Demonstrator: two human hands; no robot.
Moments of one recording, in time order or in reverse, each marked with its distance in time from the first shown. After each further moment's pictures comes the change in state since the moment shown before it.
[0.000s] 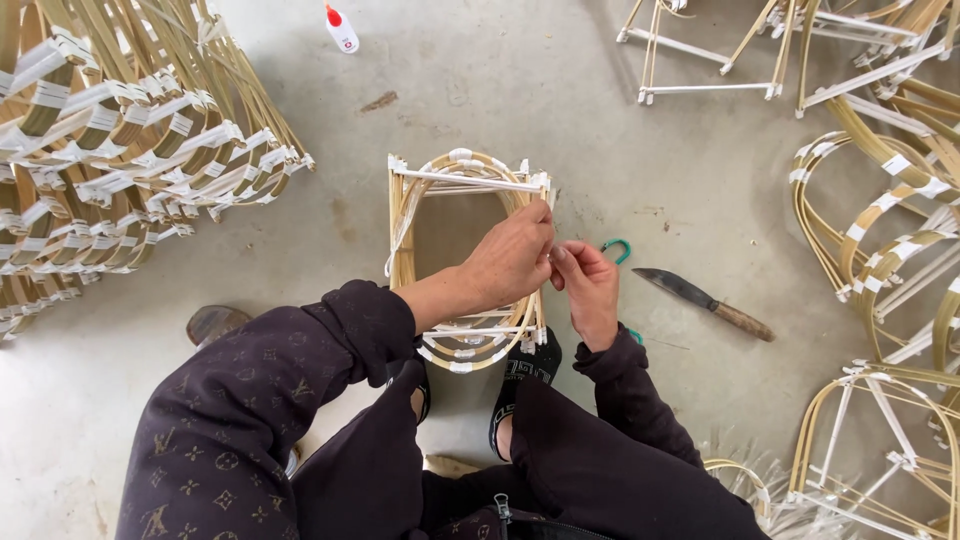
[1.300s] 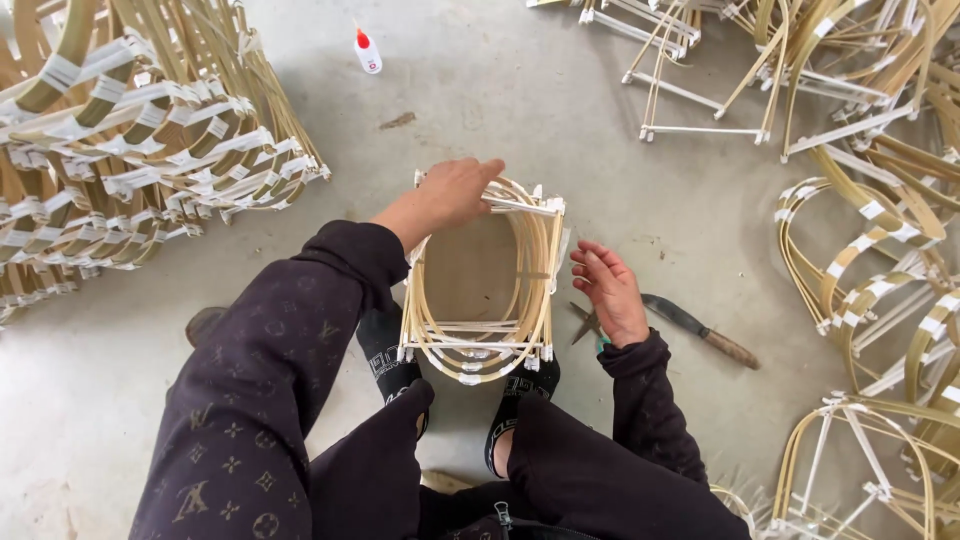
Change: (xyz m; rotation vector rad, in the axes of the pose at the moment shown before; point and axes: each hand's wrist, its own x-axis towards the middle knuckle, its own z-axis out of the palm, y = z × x) left_hand 0.037 -0.096 -0.081 0.545 -0.184 -0.259; right_hand 0.033 -0.018 -0.042 -0.183 0.012 0.213
